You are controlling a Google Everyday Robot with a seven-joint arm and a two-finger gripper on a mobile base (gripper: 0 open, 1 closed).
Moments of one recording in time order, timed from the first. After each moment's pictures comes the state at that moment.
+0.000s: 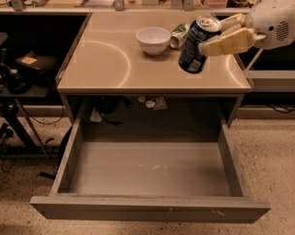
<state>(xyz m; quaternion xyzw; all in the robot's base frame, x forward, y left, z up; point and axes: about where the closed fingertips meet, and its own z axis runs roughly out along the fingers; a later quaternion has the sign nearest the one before) 0.555 -0.140 0.996 -0.51 0.66 0.36 0.42</state>
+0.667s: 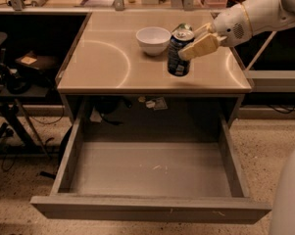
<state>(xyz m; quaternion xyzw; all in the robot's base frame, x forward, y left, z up) 0.637 -0.126 0.935 -0.53 0.70 0.34 0.35</state>
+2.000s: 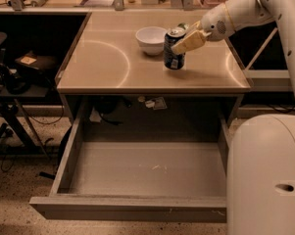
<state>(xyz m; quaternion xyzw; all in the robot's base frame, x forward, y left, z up) 0.712 -0.116 0.908 -0.52 0.72 0.31 0.34</state>
